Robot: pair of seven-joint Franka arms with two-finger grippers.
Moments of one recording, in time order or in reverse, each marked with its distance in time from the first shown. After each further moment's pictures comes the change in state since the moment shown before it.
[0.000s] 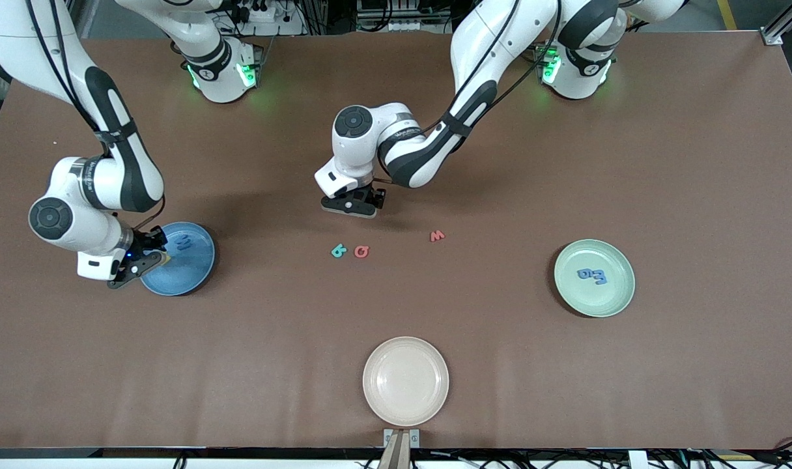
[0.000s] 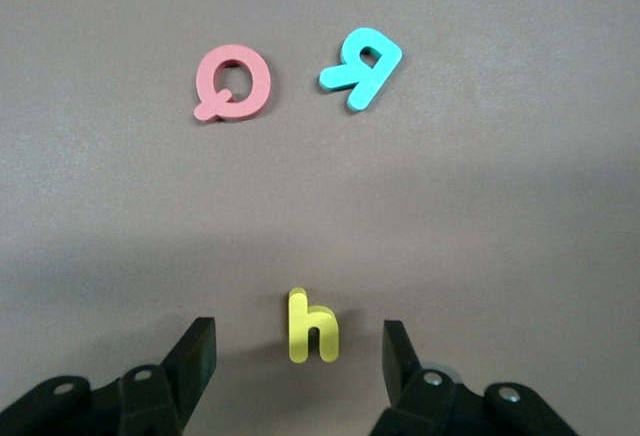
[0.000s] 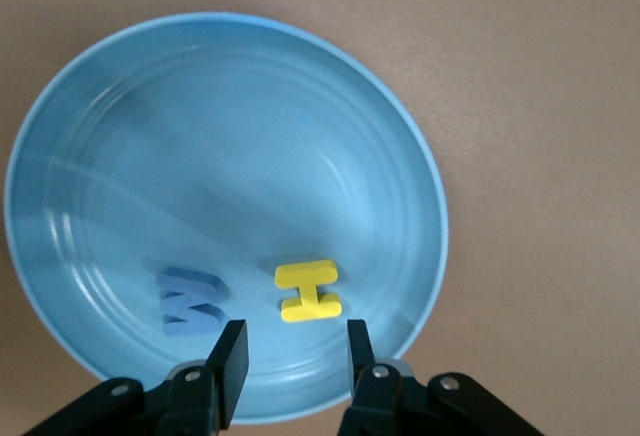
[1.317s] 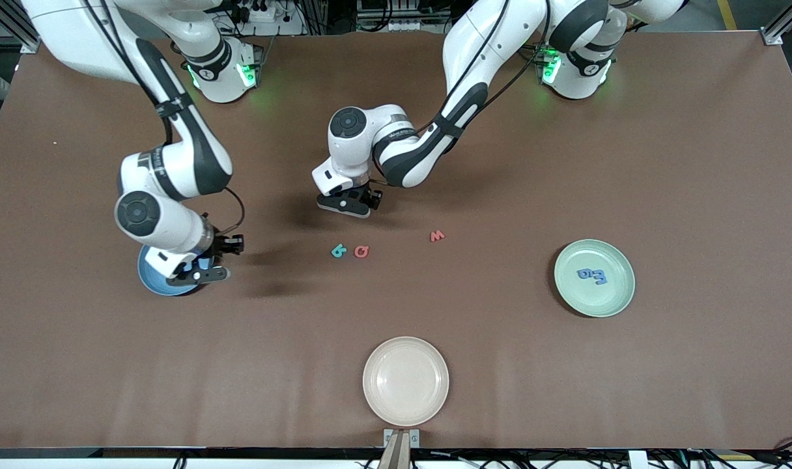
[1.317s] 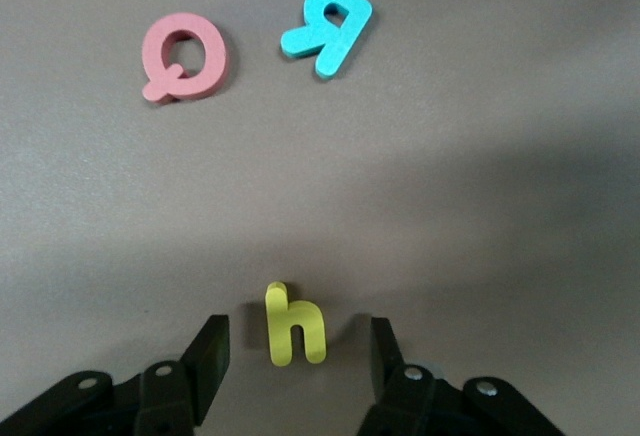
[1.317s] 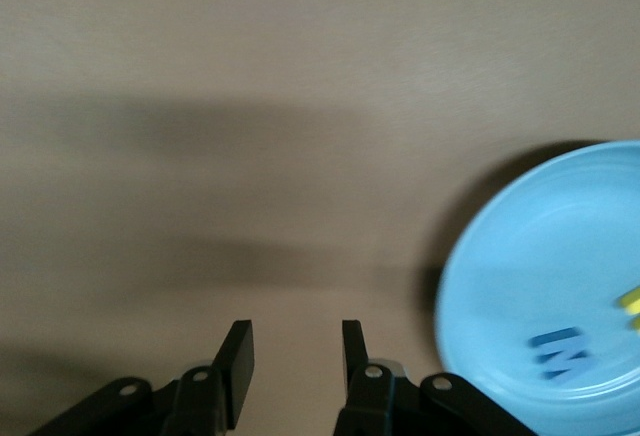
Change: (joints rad) left arm -0.042 0.041 0.025 0.029 0.000 0.001 0.048; right arm 0.095 -0.024 0.281 0.069 0.034 -0.078 0.825
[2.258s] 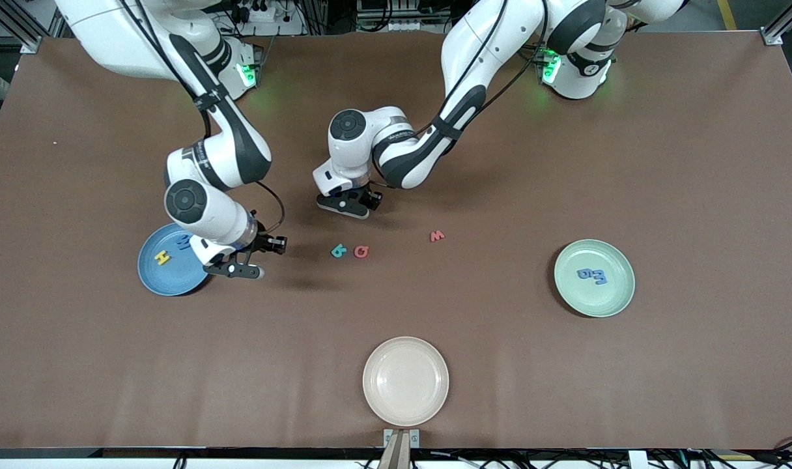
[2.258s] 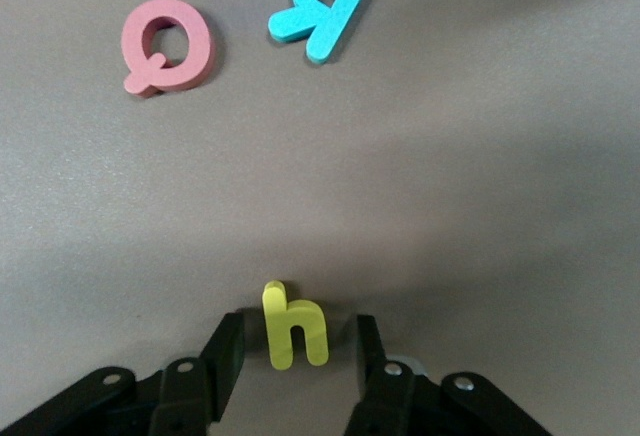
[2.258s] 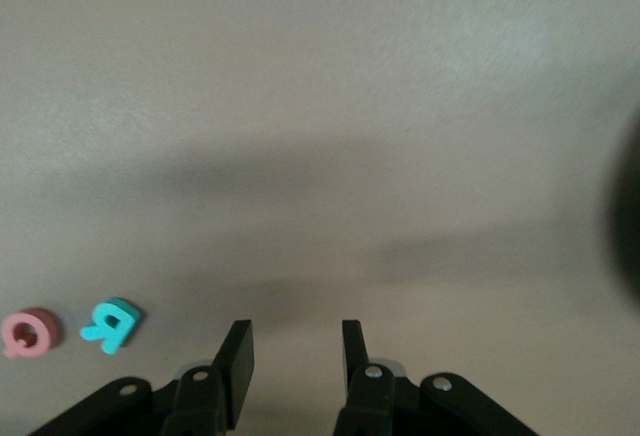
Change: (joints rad) left arm -0.003 0.012 0.002 0.005 0.000 0.000 0.033; right arm 0.099 0.036 0.020 -0.005 0.095 0.121 0.338
